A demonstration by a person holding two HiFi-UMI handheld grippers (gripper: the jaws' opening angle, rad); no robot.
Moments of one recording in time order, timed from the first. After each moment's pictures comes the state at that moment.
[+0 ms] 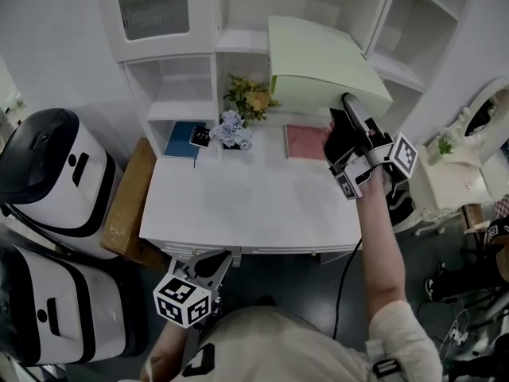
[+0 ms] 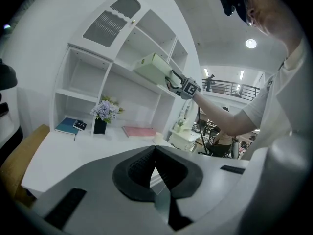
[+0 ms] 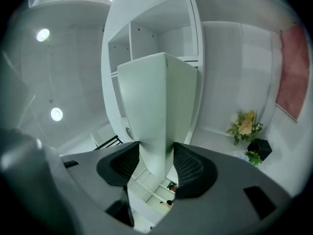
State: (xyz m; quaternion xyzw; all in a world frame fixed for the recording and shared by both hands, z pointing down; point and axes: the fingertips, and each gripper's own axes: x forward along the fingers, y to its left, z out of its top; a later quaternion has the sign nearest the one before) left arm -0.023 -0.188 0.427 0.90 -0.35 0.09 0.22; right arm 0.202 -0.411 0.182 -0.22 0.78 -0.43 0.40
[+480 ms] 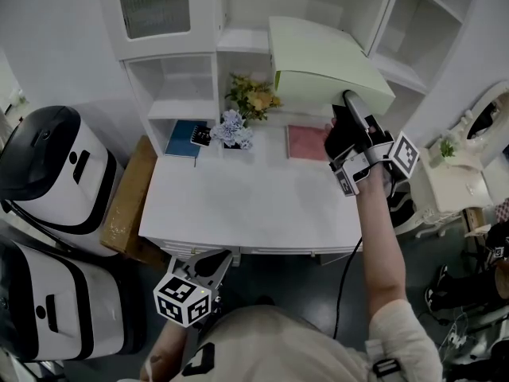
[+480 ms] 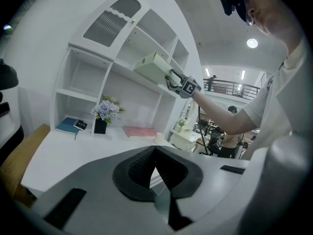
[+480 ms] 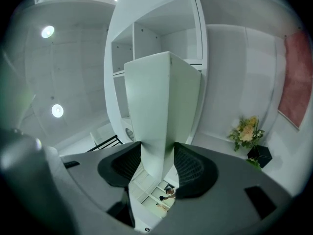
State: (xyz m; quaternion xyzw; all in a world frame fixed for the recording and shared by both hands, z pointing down) left arm -0.019 -0.193 0.428 0.90 -0.36 0.09 0.22; right arm 0.206 -0.423 0.177 -0.23 0.79 -0.41 0.41
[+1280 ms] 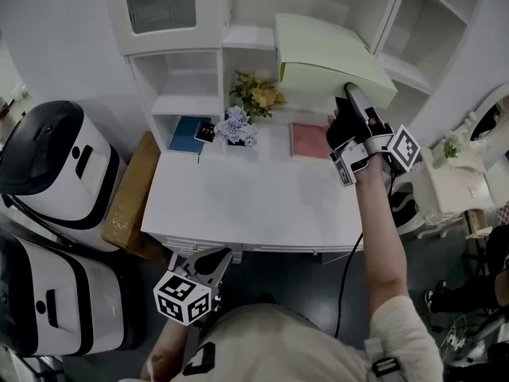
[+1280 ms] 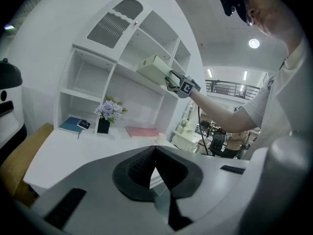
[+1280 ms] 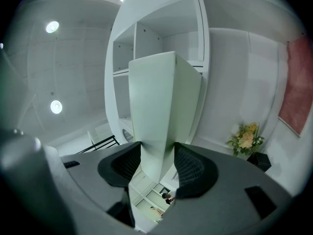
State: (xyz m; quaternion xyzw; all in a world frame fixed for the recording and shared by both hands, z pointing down) left arm -0.025 -0.186 0.431 0.90 -0.37 0.09 0.22; right arm 0.207 -0.433 0.176 -0.25 0.79 -0.39 0.41
